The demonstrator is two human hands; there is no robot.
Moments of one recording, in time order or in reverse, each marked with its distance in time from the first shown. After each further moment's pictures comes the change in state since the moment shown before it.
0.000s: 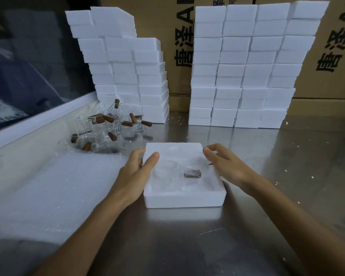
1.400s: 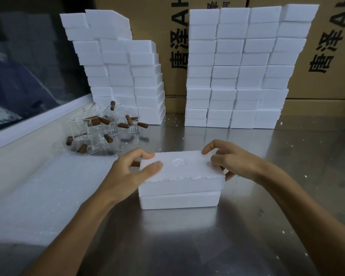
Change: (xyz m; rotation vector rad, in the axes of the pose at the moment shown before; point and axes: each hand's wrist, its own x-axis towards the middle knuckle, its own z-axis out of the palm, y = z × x) left_hand 0.006 0.002 -0.016 0.016 -0.113 0.198; right_hand -0.018 -0.032 -0.037 -0.153 -0.228 0.029
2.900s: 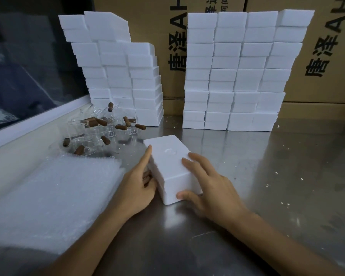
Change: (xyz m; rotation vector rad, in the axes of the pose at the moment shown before) left_hand 0.001 -0.028 0.042 0.065 0.063 0.031; right_hand -0.011 0.042 0.079 -0.575 0.443 -0.486
